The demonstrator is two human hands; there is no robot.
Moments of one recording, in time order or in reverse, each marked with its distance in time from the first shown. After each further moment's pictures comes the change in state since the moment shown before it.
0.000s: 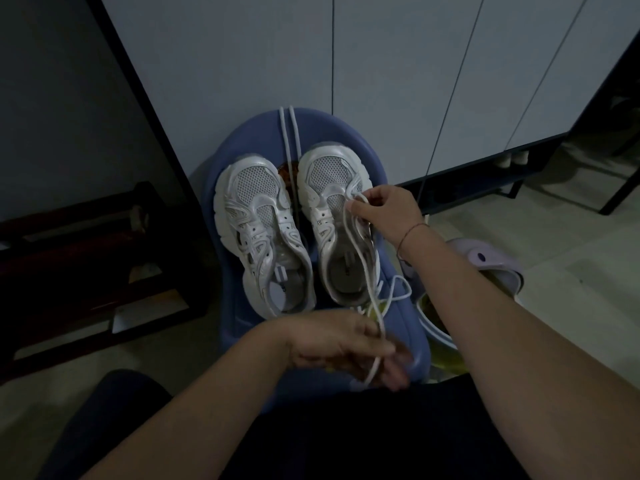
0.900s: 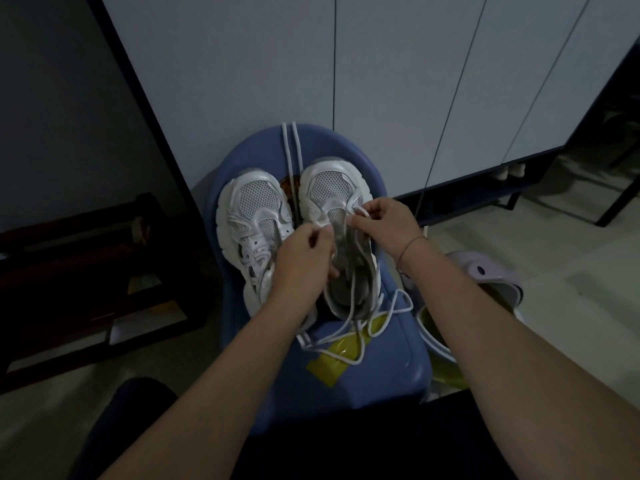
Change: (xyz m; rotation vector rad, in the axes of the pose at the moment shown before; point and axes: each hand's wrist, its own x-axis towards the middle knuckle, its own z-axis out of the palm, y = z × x) left_hand 0.002 0.045 -0.033 0.203 1.316 0.412; right_hand -0.003 -0.004 0.003 0.086 -0.025 0.038
